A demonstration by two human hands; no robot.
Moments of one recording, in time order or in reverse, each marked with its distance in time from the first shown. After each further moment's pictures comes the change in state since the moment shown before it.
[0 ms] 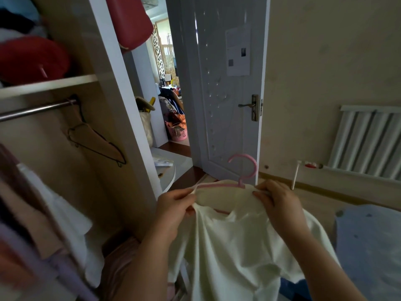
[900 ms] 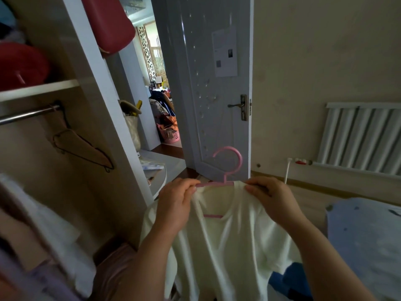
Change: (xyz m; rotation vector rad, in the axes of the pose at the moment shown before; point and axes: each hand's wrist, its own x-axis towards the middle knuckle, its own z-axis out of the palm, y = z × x) left_hand 0.010 0.002 0.021 0.712 0.007 0.736; right_hand 0.012 0.006 -0.023 0.217 -0.181 0.141
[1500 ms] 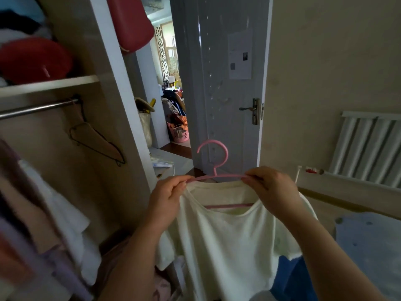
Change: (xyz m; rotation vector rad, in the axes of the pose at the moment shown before) left_hand -0.001 -0.024 -0.021 -0.232 0.021 -0.172; right_hand 0.021 -0.026 -0.002 -0.306 0.036 -0.180
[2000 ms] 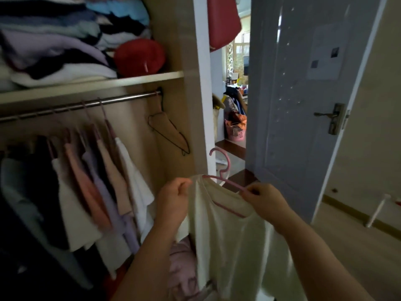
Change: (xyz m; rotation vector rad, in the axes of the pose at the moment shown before) left_hand -0.037 -0.038 -0.091 0.287 0.414 -0.323; right_hand 0.026 -0.108 0.090 0.429 -0.557 0.194
